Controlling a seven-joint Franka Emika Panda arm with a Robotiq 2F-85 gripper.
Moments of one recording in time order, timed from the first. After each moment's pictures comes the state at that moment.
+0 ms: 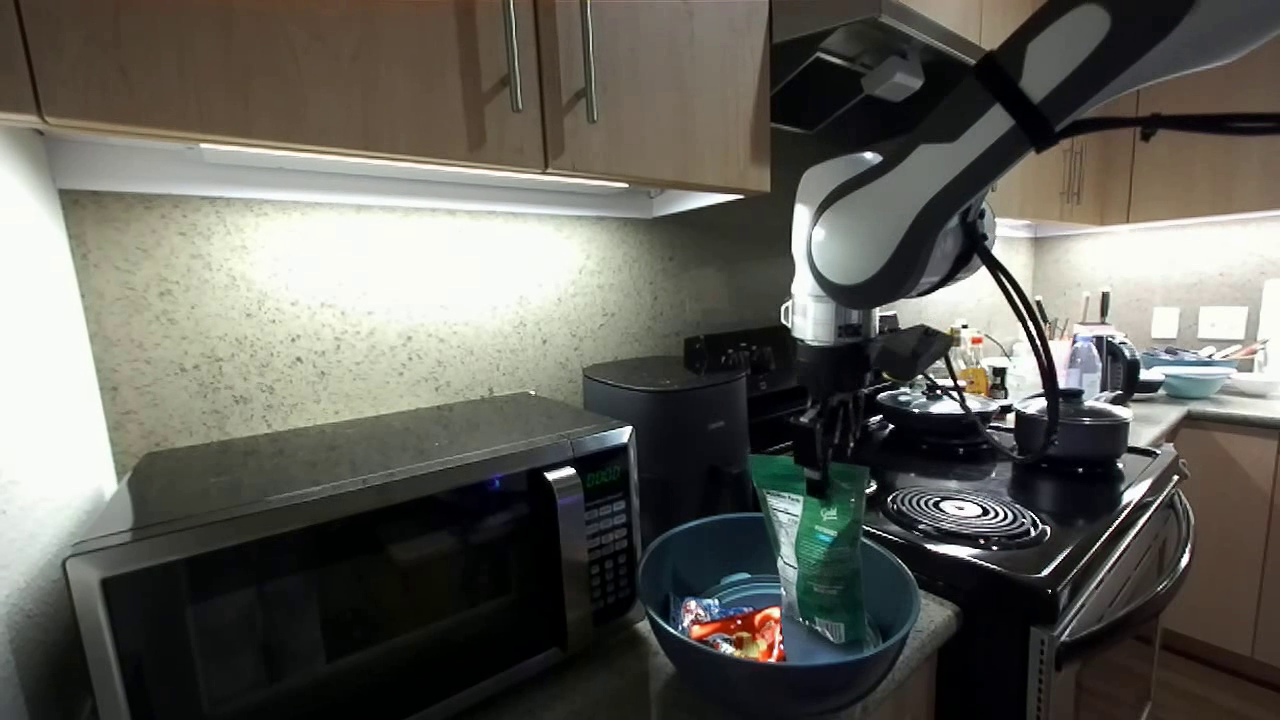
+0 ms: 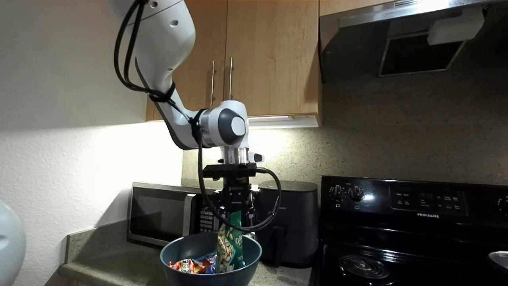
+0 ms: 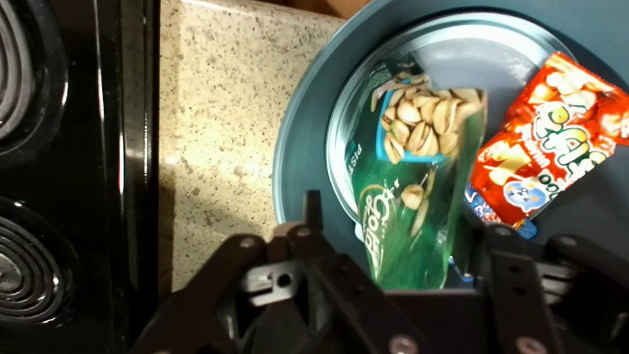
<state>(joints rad) 0.01 -0.06 -0.04 -2.31 -0.09 2.33 -0.17</state>
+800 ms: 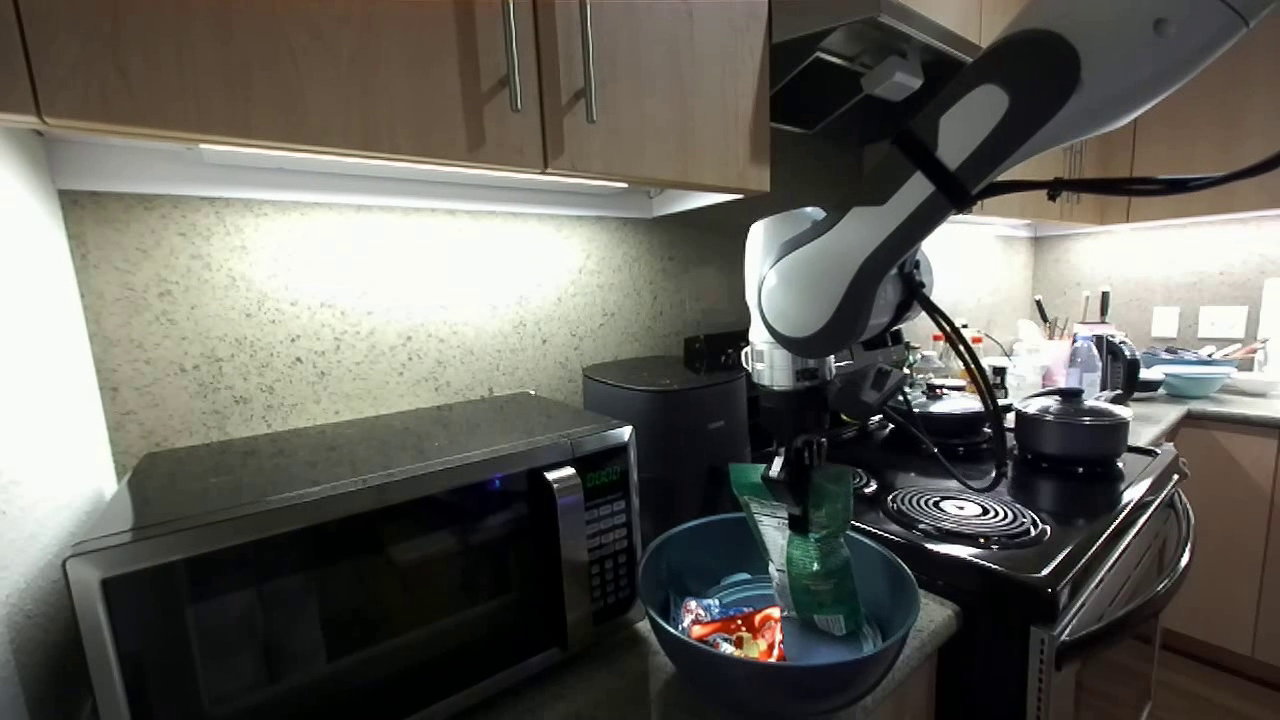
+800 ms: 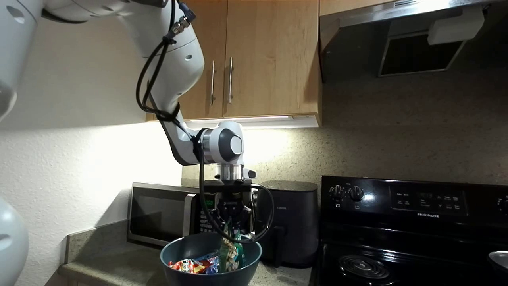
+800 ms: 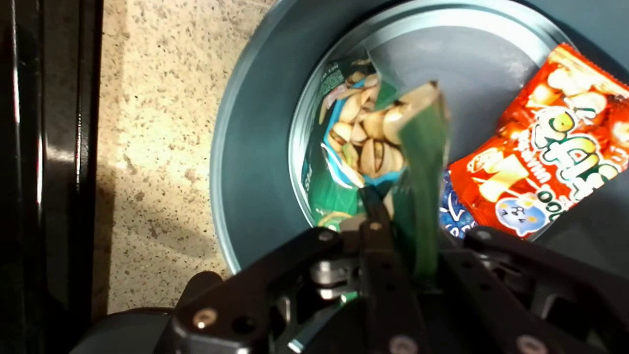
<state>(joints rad) 0.02 0.10 0.01 -2.21 -0.10 2.32 -0.17</state>
